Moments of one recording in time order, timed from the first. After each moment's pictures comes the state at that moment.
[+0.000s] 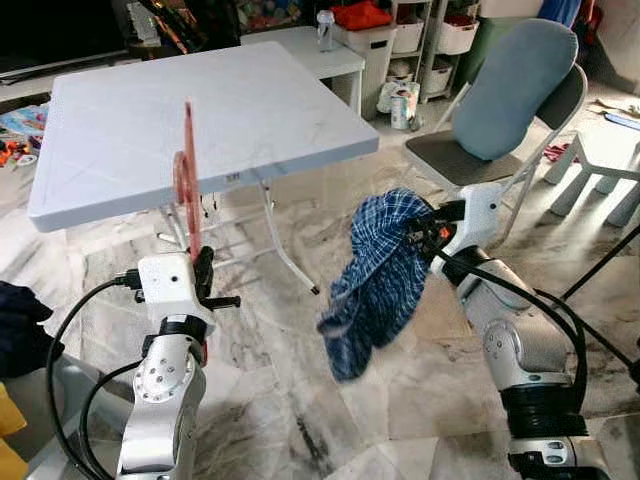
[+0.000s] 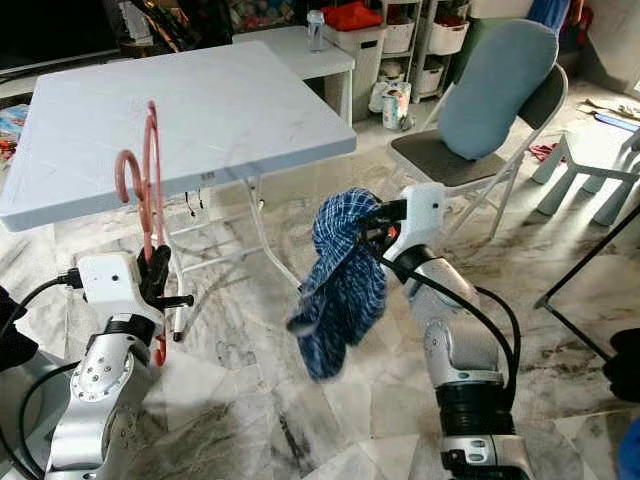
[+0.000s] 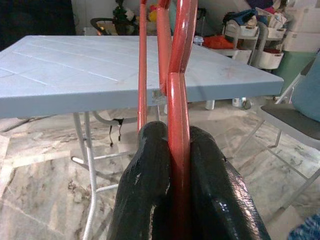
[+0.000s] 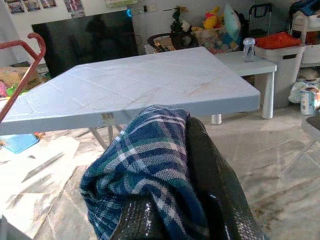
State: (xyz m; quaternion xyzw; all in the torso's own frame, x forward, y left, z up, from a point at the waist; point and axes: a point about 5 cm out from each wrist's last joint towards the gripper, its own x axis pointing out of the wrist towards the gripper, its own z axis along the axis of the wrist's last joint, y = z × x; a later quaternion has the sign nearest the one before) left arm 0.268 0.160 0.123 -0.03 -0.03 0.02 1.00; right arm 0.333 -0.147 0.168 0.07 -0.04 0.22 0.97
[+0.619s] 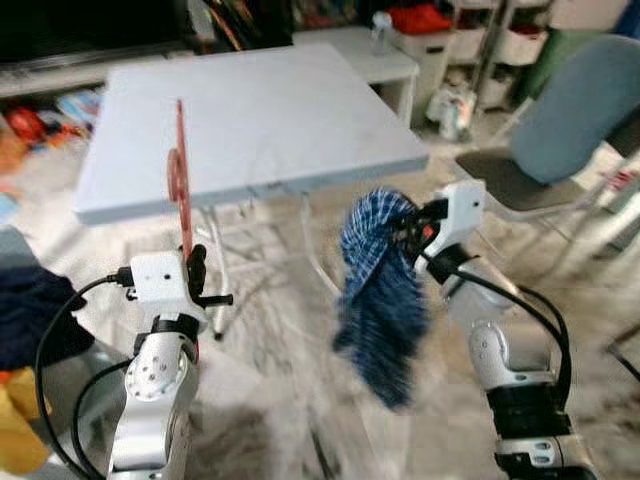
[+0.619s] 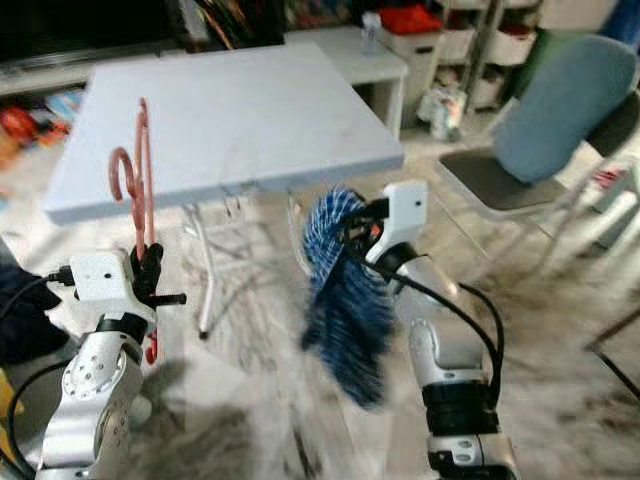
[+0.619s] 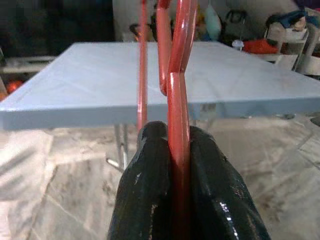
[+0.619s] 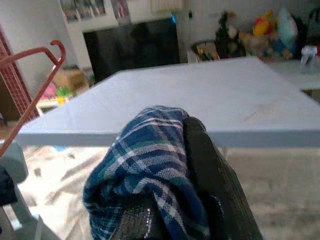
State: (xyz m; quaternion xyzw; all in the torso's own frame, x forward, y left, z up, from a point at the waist) left arm 0.269 0.166 0.124 -0.03 -0.03 0.03 1.00; right arm 0.333 -0.129 0.174 0.08 -0.05 0.24 0.97
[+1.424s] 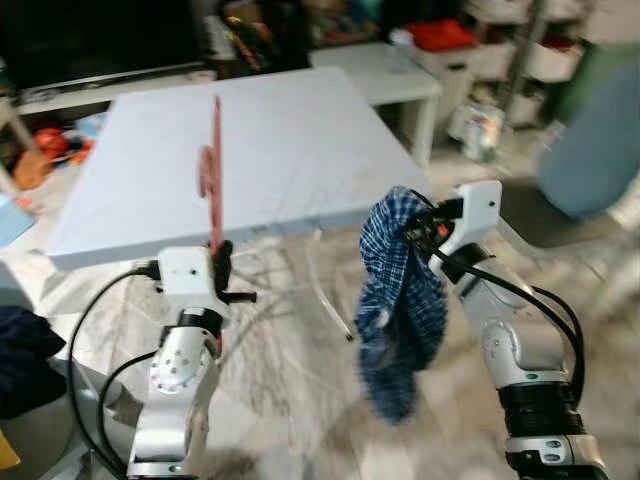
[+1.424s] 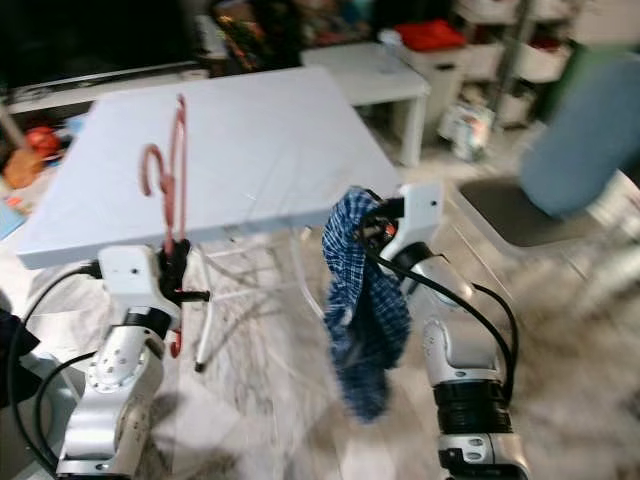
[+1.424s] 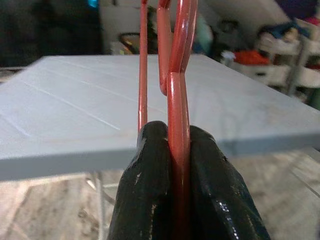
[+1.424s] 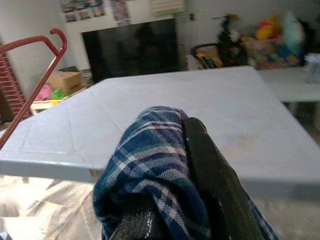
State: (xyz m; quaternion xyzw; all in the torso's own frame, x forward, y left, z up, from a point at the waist) left arm 0.276 0.149 0.128 -0.04 -0.04 -0.01 1.00; right arm 0.334 -0.139 0.171 0.07 -0.05 0.22 0.97
